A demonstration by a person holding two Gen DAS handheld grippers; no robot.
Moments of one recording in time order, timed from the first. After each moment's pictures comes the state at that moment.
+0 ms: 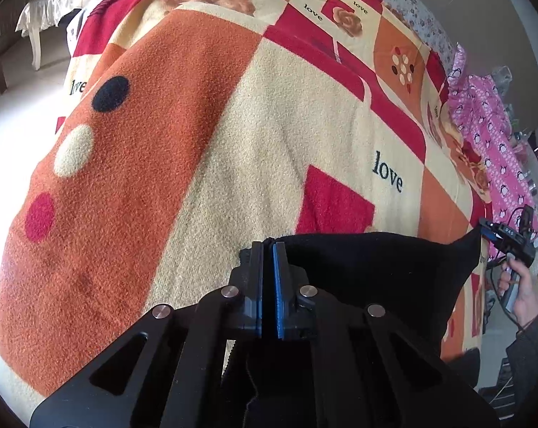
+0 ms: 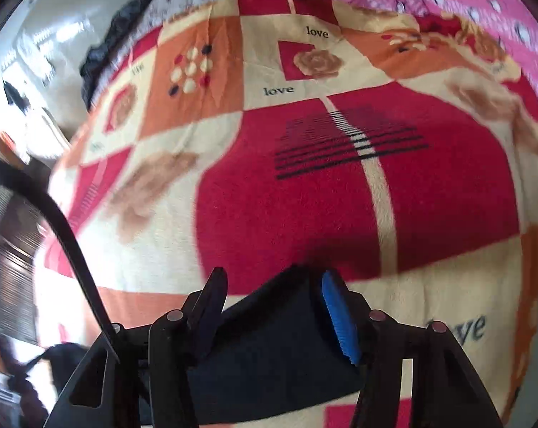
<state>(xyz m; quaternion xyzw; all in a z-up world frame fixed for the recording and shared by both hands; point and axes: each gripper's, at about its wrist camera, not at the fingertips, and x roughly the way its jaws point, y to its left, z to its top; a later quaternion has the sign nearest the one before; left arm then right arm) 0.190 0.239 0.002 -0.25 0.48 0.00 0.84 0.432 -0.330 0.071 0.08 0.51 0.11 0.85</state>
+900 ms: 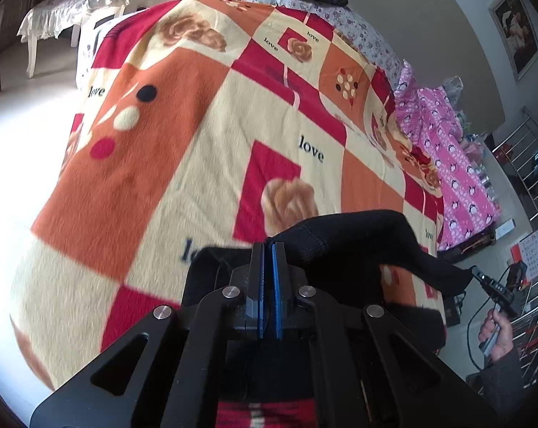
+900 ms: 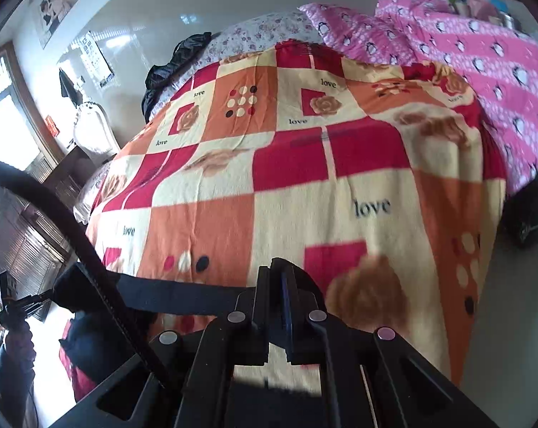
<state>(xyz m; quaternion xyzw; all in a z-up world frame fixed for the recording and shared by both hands) 0.044 0.229 0.062 -0.28 0.42 -0.06 0.86 0.166 -0.412 0.145 0.10 0.41 0.16 0.89</state>
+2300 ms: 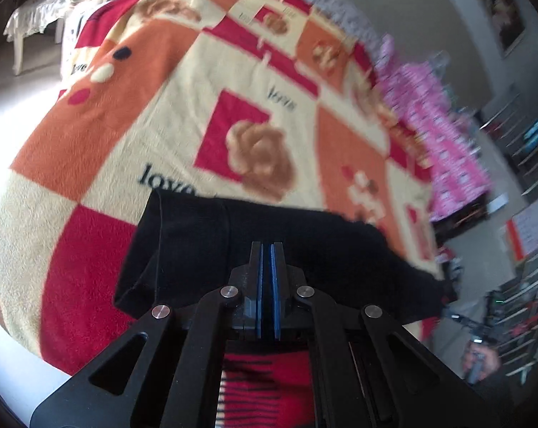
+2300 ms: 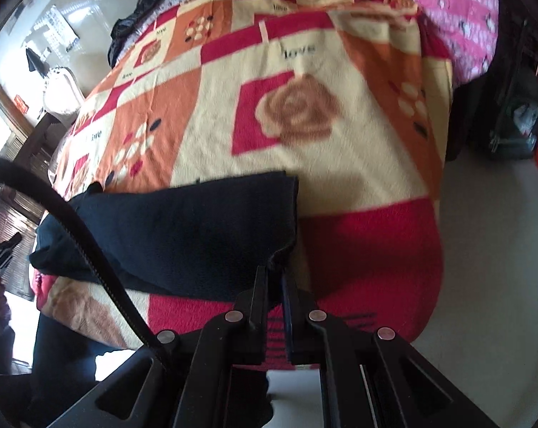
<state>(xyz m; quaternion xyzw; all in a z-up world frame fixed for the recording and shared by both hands) 0.020 0.165 0.038 -0.25 0.45 -0.07 0.86 0.036 -0.451 0.033 0.10 0.54 0.12 0.83</state>
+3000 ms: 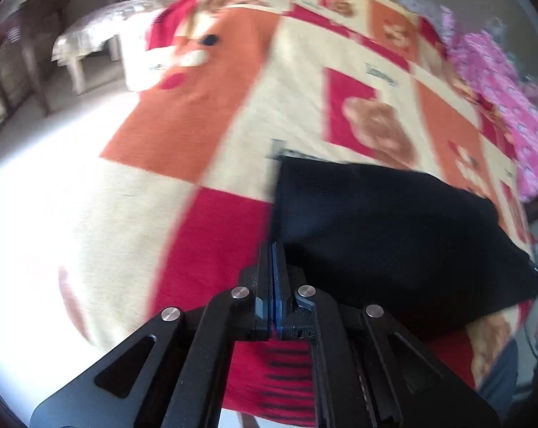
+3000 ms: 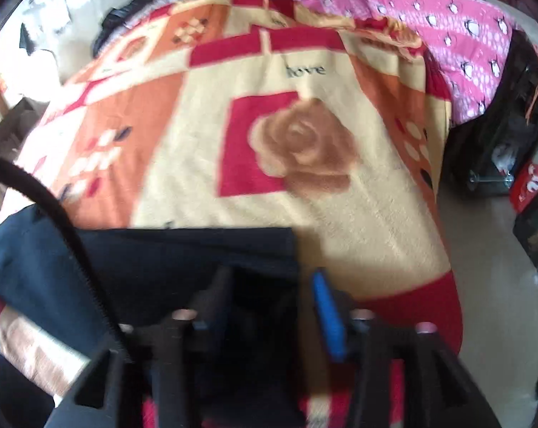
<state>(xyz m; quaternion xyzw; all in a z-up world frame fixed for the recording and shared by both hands) 0.008 0.220 -0.004 -0.15 0.48 0.10 0.86 0.101 -0.429 0.023 0.05 0.49 0.05 0.87</state>
